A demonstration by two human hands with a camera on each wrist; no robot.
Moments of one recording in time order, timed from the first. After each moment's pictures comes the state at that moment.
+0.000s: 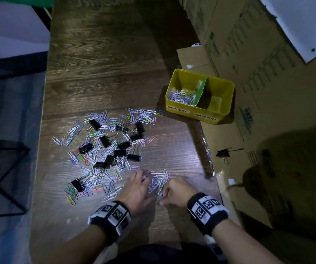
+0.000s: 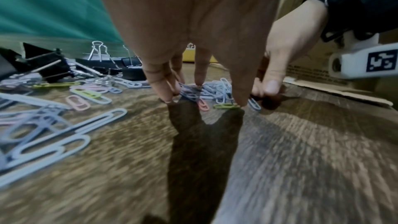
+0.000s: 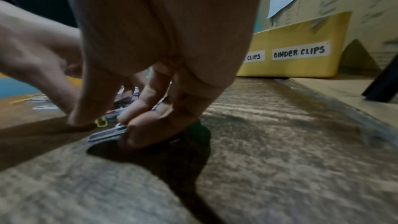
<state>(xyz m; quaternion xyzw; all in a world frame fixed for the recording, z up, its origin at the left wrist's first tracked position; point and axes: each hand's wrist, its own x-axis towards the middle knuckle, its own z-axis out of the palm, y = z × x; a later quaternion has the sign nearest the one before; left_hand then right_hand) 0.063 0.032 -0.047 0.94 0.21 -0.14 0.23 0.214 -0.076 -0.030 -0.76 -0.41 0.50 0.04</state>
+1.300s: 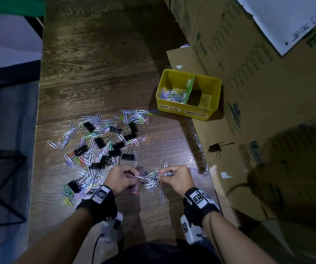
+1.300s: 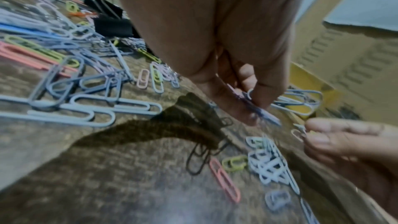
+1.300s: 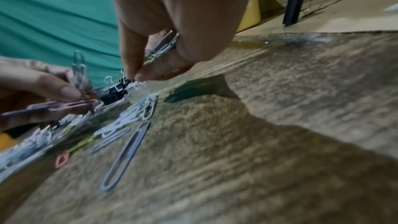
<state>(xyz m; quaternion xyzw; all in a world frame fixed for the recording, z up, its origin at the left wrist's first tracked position) 0.070 0.069 -0.035 0.66 0.44 -0.04 0.60 0.219 -0.082 -0.036 -0.79 -0.16 0.42 0.41</state>
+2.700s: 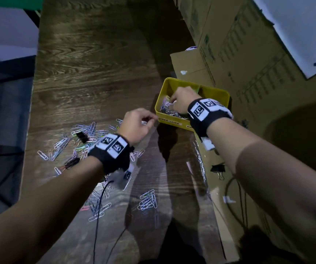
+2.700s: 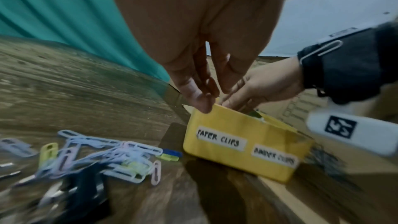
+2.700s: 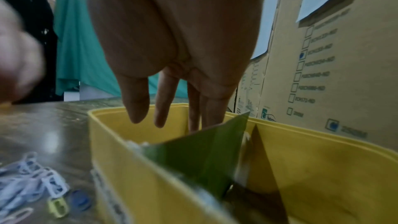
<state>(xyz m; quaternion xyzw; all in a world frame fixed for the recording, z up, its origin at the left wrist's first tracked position) 0.240 0.156 0.042 0.87 0.29 0.09 0.38 0.424 0.103 0.055 -0.86 -0.44 0.26 0.03</state>
